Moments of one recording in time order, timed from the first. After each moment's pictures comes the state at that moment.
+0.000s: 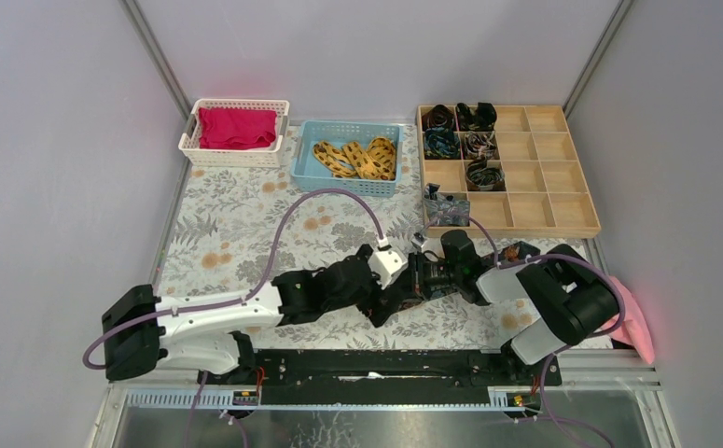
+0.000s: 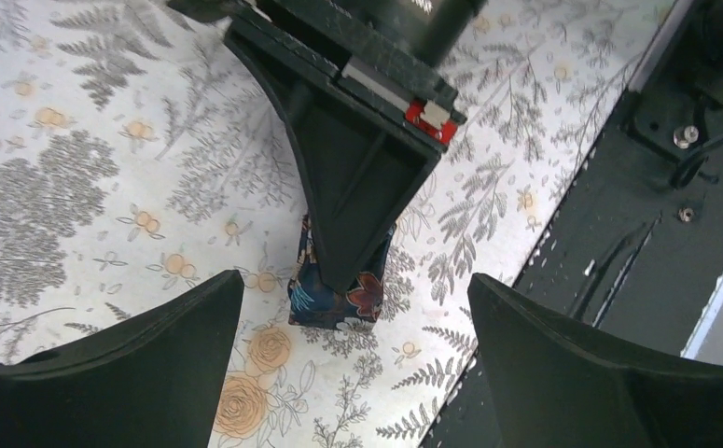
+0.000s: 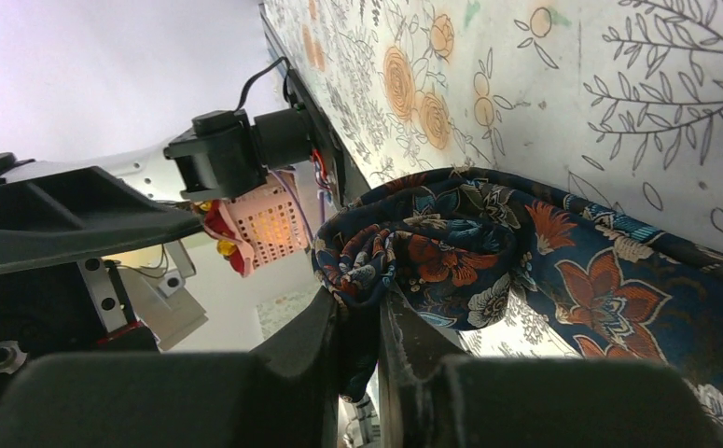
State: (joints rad) left arm -1.19 1.21 0.74 -0.13 -0.12 -0.16; right arm 0.56 1.57 0.35 0.64 -0.88 1.11
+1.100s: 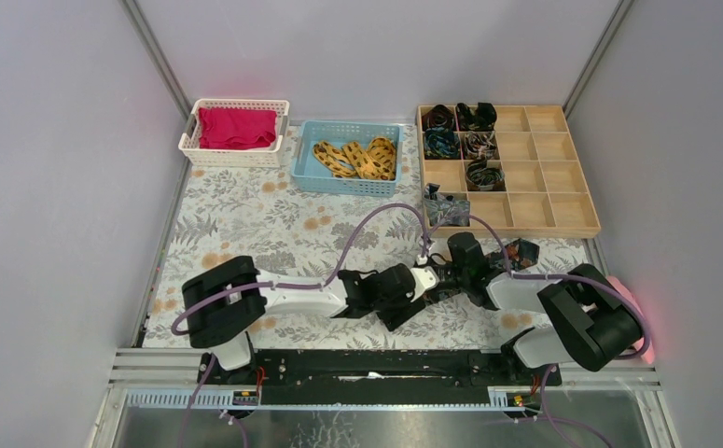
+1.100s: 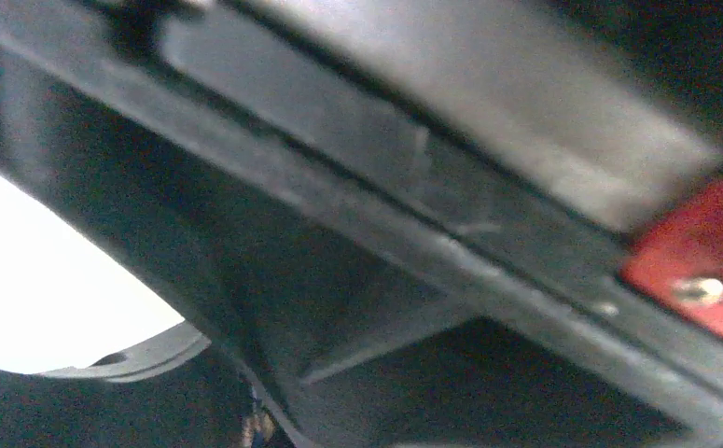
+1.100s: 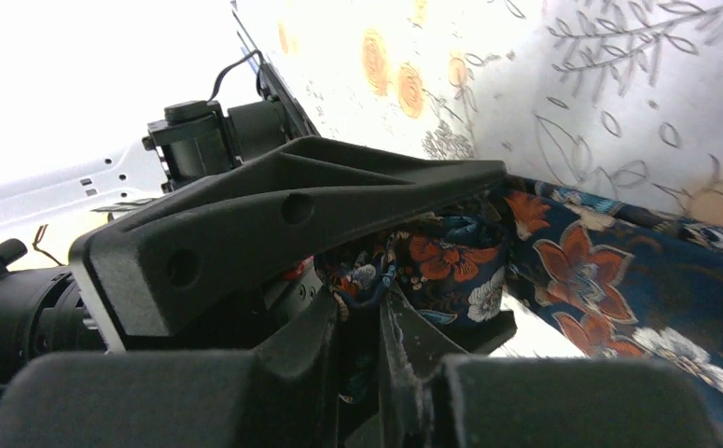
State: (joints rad) left arm -1.18 1.68 0.89 -0.13 -0.07 -0.12; right arm 0.55 1.40 0.32 0.43 -0.87 0.99
